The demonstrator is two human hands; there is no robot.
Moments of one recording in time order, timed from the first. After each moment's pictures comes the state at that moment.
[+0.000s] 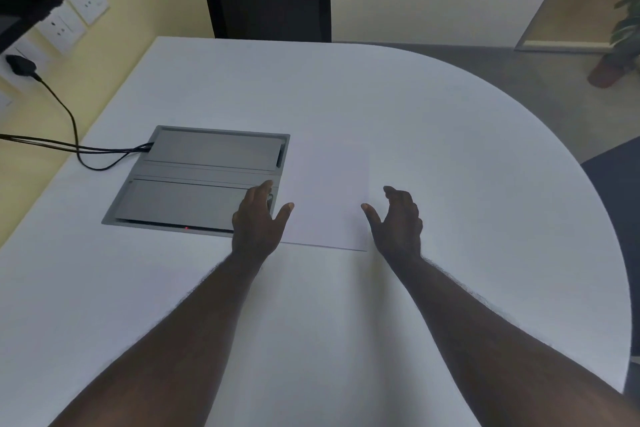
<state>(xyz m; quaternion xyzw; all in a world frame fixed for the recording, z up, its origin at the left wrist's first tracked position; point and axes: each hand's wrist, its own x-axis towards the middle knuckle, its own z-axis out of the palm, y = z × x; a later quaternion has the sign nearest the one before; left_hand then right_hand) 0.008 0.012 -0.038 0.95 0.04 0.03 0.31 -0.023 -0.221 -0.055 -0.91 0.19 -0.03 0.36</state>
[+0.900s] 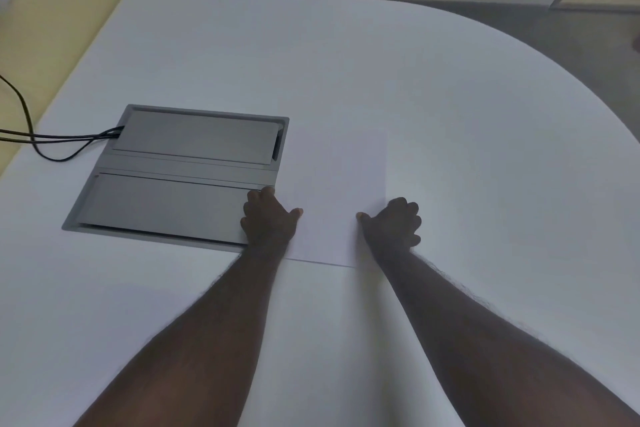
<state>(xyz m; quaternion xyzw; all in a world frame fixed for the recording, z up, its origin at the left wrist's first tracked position) 0.088 -0.013 -0.117 0.95 0.20 -0.11 0.21 0.062 -0.191 -0.123 -0.87 0.39 0.12 0.28</state>
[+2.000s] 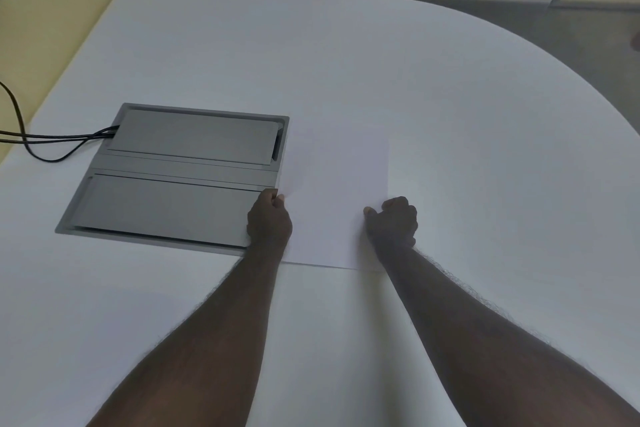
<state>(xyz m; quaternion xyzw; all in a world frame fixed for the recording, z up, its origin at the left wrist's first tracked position) 0.093 -0.011 -0.137 0.89 0.23 -0.01 0.38 0.070 -0.192 -0.129 -0.82 0.42 0.10 0.39</state>
